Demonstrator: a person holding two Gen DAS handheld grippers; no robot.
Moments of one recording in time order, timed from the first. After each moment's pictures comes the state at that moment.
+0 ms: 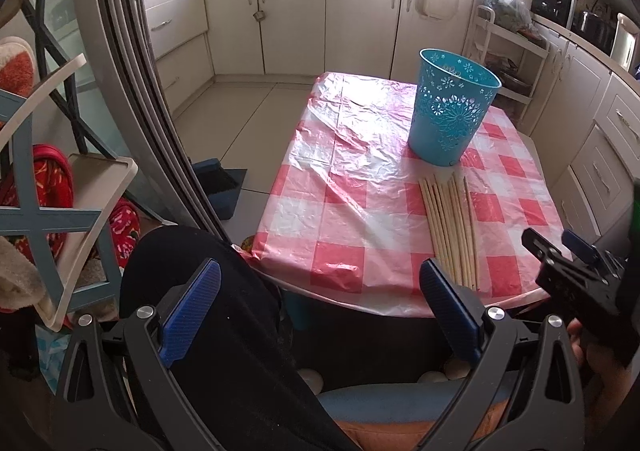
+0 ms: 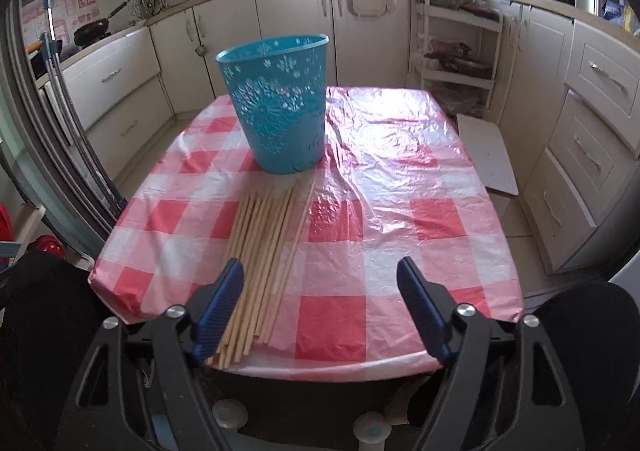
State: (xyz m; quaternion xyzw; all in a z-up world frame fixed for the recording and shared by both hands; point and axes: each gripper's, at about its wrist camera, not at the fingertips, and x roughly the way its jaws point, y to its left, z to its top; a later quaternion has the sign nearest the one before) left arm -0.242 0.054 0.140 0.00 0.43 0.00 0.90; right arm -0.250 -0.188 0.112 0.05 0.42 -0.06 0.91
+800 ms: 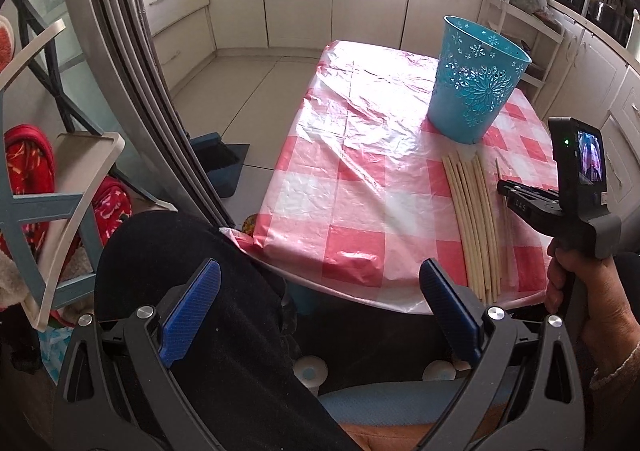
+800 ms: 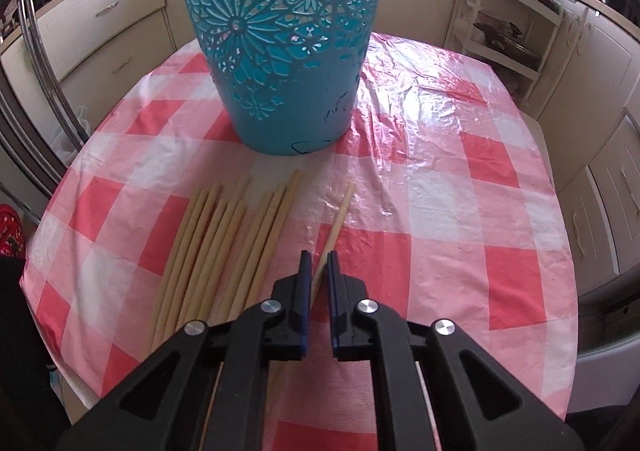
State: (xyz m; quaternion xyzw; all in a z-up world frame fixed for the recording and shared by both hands) left arm -0.212 0.061 0.105 0.00 0.47 0.00 0.88; right arm -0.139 -0.184 0.052 -0.02 0.49 -0.01 0.87
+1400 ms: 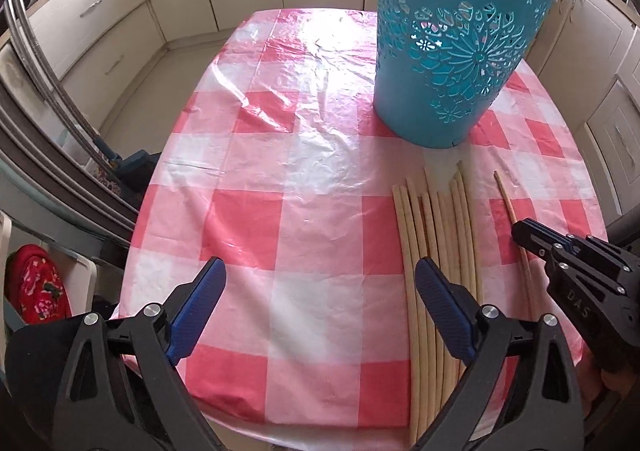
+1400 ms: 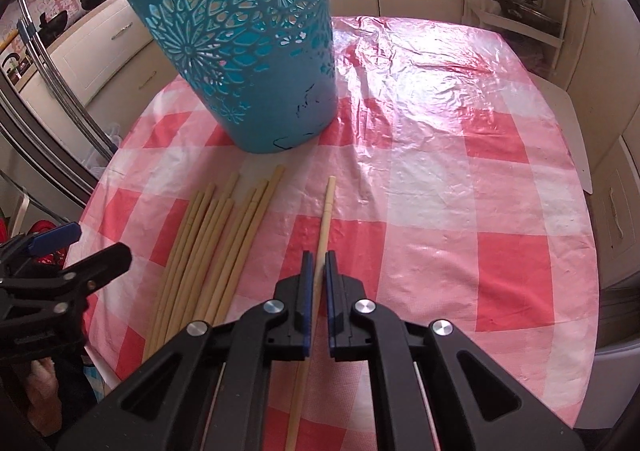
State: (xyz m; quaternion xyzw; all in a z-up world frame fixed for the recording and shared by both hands) left arm -0.087 -0.047 0.038 0.04 0.52 -0.04 0.85; right arm -0.138 -0.226 0.049 0.07 0.50 0.05 0.86
